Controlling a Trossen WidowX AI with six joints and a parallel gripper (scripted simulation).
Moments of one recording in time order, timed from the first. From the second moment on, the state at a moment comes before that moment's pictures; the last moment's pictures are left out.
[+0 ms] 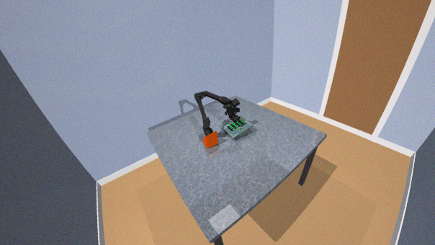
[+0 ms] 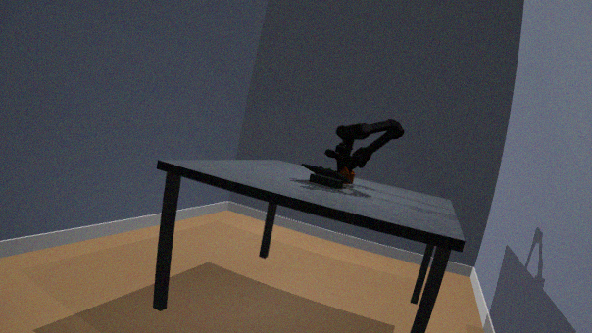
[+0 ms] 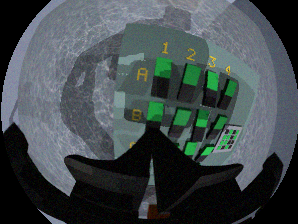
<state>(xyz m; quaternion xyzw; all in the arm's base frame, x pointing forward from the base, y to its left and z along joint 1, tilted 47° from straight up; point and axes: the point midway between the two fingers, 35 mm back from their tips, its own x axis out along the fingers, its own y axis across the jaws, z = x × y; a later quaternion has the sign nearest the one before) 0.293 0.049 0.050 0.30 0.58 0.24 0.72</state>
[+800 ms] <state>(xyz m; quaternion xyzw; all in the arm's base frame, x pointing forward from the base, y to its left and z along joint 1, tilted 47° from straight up) 0.293 0.052 0.048 0.30 0.58 0.24 0.72</state>
